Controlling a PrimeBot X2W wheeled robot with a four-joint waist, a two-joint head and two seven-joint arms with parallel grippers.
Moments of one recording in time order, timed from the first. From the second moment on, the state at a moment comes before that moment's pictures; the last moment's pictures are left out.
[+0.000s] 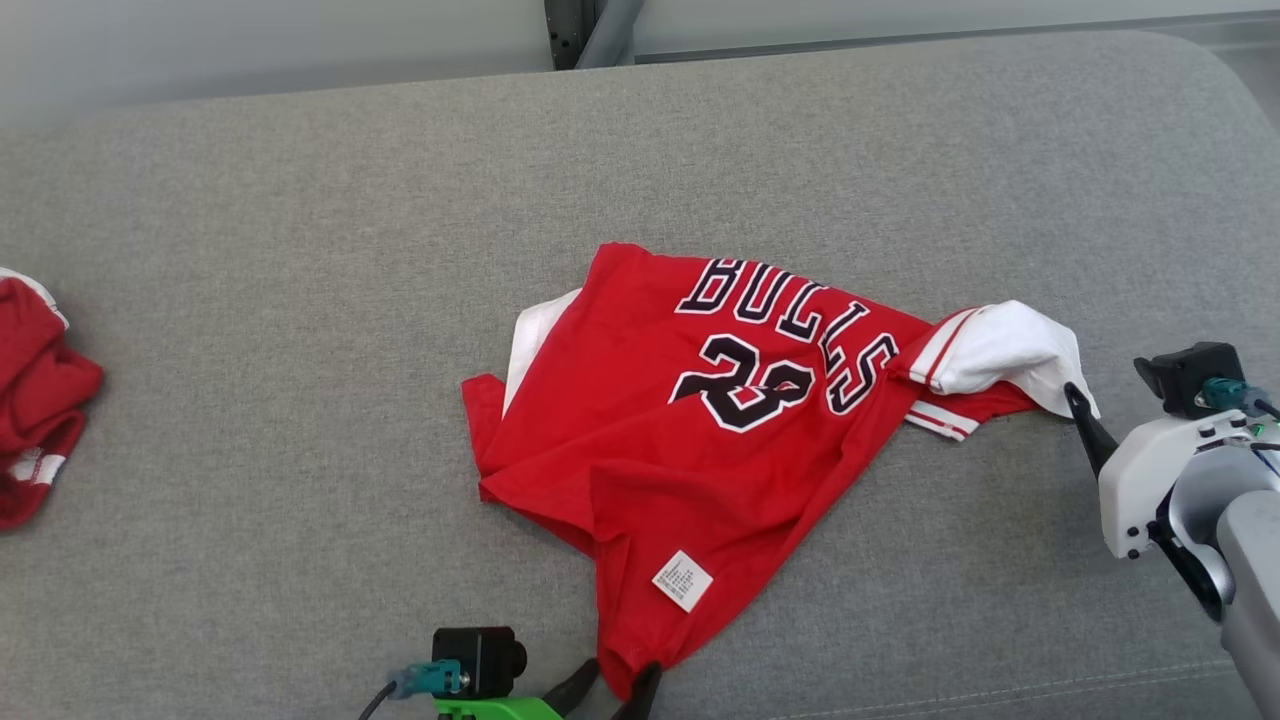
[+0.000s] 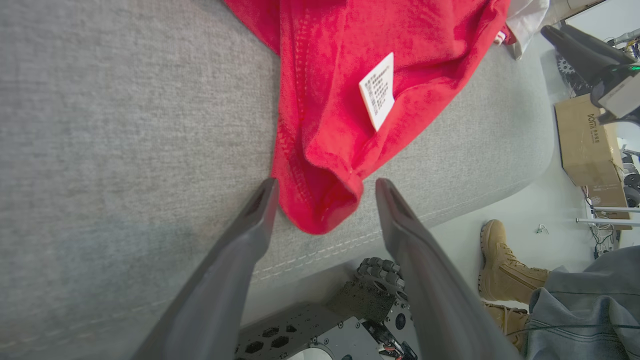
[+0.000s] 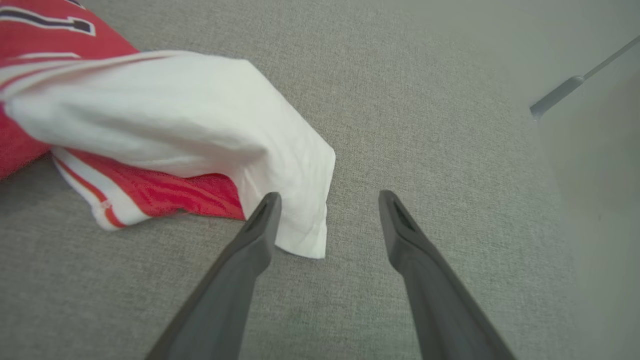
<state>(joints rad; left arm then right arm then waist) 0.12 0.05 -0.43 0.04 -0.62 -0.03 0.34 -0.41 -0.47 0.23 0.58 0.24 0.13 0.03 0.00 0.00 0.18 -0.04</state>
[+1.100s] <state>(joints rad) 0.01 0.06 -0.50 0.15 -0.68 -0.08 0.33 -0.58 -0.45 0.49 0.94 0.36 0.13 -0.19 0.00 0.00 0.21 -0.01</state>
